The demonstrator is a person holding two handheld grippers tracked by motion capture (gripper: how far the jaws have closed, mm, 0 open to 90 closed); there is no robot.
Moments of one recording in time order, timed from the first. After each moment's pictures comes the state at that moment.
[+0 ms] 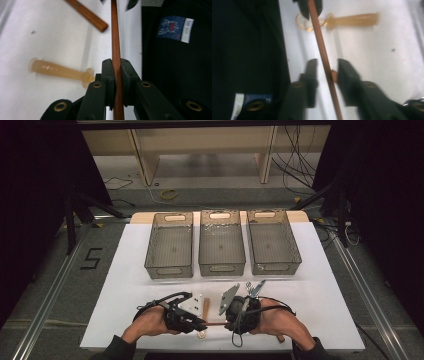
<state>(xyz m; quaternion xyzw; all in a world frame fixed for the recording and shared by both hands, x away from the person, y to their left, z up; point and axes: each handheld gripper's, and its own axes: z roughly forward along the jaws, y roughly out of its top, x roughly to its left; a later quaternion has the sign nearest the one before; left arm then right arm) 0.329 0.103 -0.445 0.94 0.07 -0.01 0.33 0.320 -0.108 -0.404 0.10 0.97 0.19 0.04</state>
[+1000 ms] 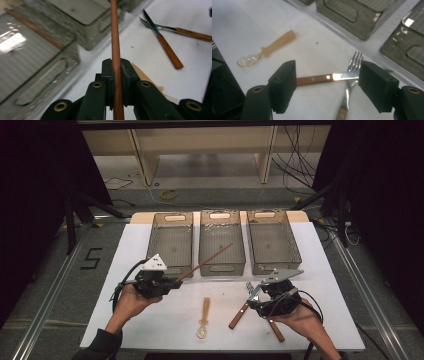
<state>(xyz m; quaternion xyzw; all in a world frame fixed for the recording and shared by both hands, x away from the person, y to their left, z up) 0.376 0.181 -0.405 0.84 0.33 0.11 0.42 0.333 -0.197 -0.402 0.36 0.86 0.34 0.12</state>
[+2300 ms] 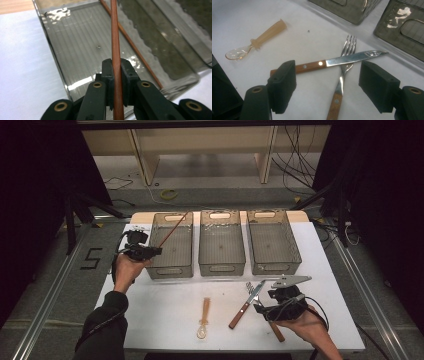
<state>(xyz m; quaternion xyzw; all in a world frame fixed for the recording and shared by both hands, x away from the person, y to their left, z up) 0.482 0.225 -0.416 0.76 0.53 0.14 0.36 0.328 -0.215 -0.418 0.39 0.85 0.34 0.12</state>
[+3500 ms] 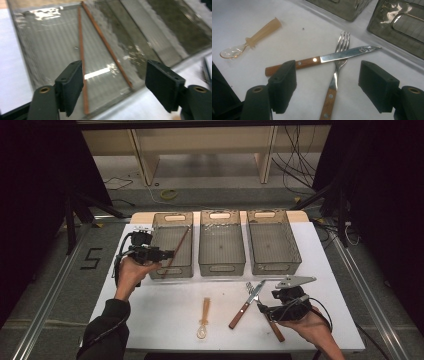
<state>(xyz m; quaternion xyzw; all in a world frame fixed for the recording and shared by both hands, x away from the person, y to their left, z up) 0.453 0.200 -0.398 0.75 0.52 0.10 0.39 0.327 -0.225 -0.420 0.40 0.85 0.34 0.12</state>
